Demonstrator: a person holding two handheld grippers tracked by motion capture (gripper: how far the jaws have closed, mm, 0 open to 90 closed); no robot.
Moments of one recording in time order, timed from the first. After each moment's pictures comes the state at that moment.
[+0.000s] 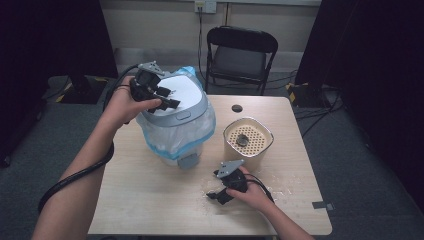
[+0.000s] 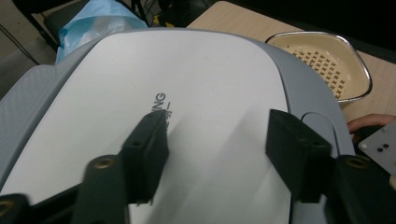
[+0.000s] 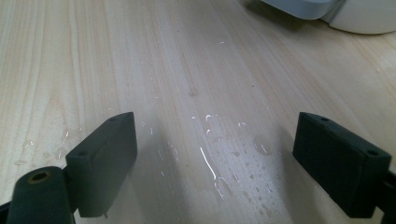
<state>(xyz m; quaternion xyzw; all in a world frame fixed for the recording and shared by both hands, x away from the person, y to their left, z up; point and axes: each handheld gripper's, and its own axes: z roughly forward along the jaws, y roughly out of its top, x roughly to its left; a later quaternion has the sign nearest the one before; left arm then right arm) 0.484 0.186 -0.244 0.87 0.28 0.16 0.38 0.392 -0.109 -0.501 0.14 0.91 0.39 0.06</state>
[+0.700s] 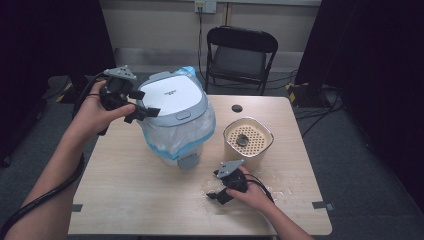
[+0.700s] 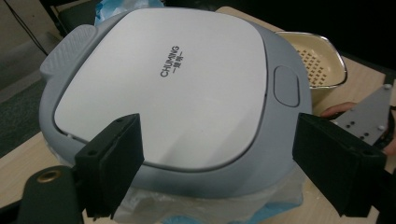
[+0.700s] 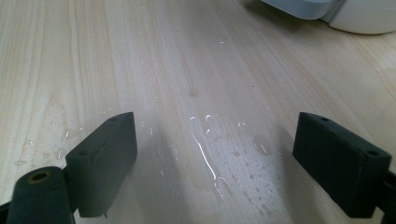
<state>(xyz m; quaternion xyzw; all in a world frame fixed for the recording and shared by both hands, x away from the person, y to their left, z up) 0.438 0.239 -0.235 0.84 0.31 0.14 0.42 0.392 -0.109 -0.501 0.14 0.91 0.39 0.06</state>
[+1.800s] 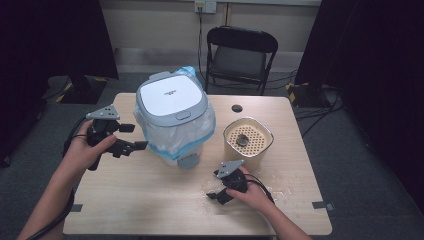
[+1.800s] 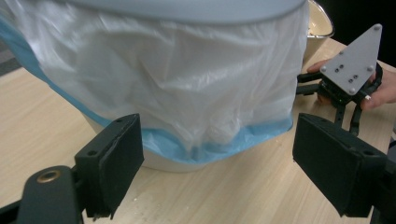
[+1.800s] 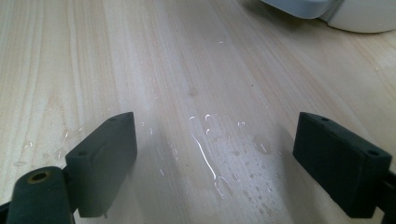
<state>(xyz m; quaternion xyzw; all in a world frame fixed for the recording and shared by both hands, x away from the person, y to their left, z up) 0.396 0.273 -0.321 0.83 0.32 0.11 0.44 0.392 -0.109 -0.501 0.14 0.91 0.39 0.07</state>
